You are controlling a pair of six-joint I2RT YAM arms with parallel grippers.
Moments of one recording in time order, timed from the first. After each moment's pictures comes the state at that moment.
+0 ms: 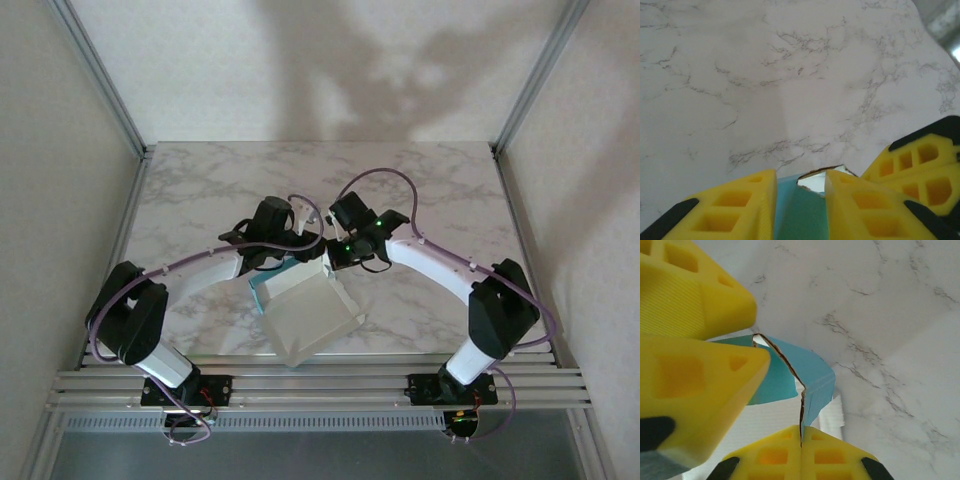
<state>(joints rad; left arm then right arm) -0.59 1.57 0.97 -0.07 0.35 -0.31 0.76 1.61 1.25 -0.73 -0.11 0.36</state>
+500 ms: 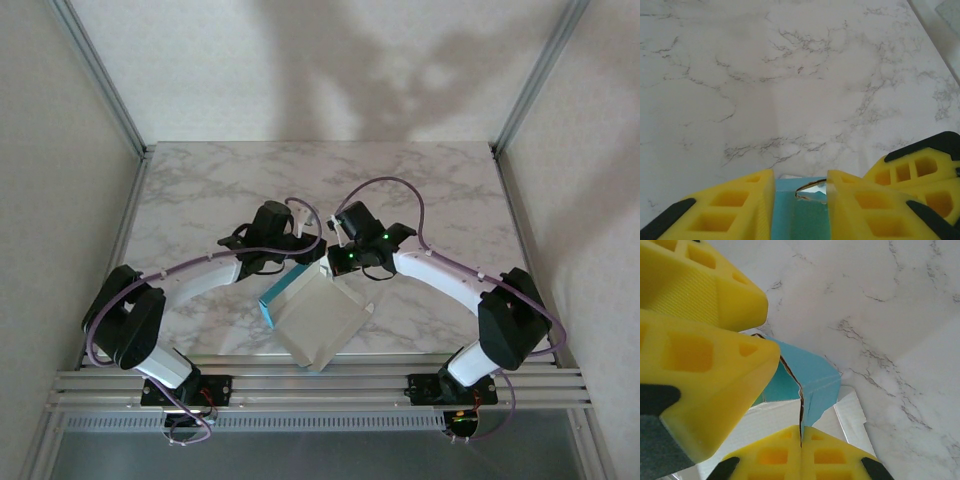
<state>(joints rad) -0.61 1.54 0.93 -0.04 0.32 -0.38 0.76 1.54 1.12 -0.58 -0.14 0.36</state>
